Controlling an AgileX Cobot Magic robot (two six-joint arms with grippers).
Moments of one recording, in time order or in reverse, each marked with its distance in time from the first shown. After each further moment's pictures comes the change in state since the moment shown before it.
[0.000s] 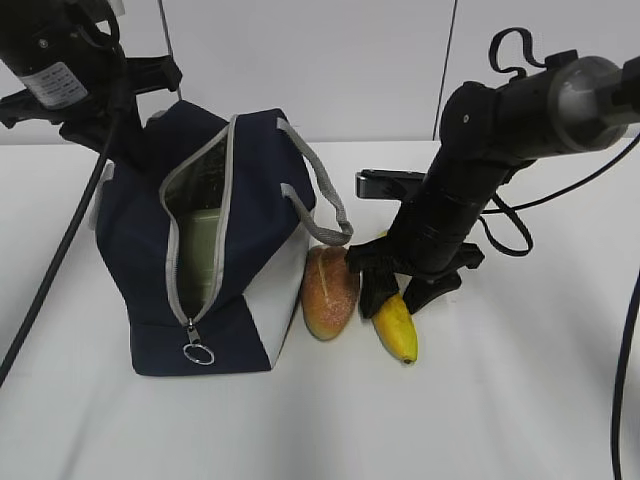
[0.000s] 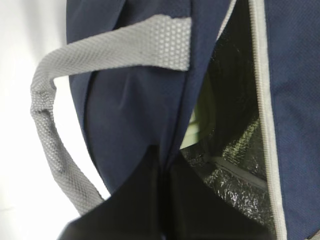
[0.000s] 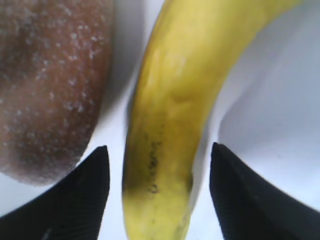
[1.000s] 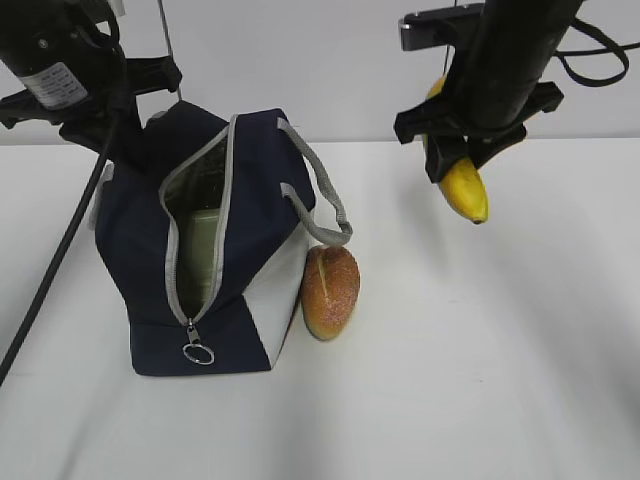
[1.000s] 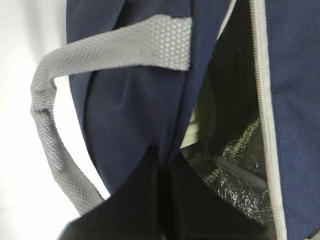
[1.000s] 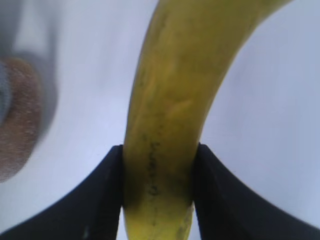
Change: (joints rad) left arm 0.000 0.000 0.000 0.001 0.002 0.000; right arm 0.000 -0.211 -0.211 -0.453 0.196 0.249
